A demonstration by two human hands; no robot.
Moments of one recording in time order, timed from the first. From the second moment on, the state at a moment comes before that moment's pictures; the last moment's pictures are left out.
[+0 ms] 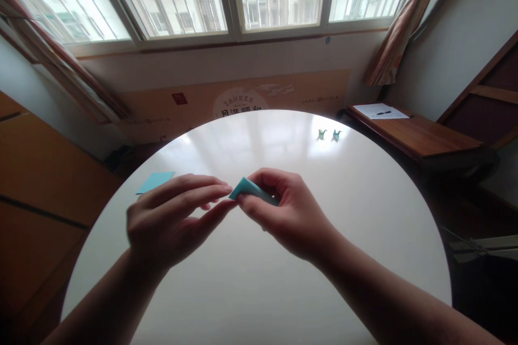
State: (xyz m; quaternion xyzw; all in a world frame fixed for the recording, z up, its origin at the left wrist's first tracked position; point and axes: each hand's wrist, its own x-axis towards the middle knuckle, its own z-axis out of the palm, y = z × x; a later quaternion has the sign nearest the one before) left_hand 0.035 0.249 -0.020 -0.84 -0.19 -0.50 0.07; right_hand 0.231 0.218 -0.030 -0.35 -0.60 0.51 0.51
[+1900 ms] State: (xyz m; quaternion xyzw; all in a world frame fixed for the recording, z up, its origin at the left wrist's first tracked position) left_hand 0.039 0.249 -0.021 -0.84 -0.17 -0.50 0.12; right_hand 0.229 0.221 -0.038 -0.34 -0.54 0.57 0.52
